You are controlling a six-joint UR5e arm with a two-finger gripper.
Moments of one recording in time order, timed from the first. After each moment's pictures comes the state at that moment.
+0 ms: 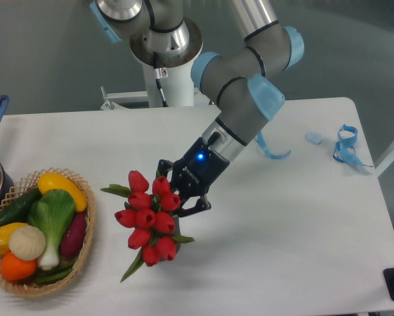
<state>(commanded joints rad) 2.58 -1.84 -1.78 -0.81 0.53 1.20</state>
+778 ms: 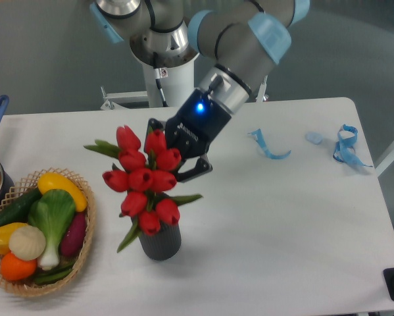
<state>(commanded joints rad) 2.60 -1.68 -1.73 -0.81 0.46 1.02</state>
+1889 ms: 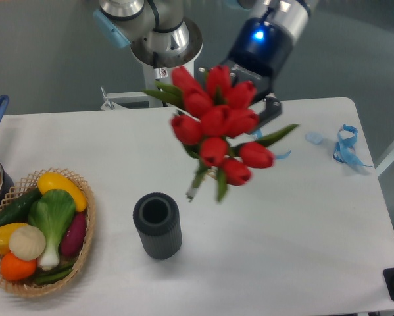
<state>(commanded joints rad) 2.80 -1.74 -1.62 -0.81 0.49 1.07</state>
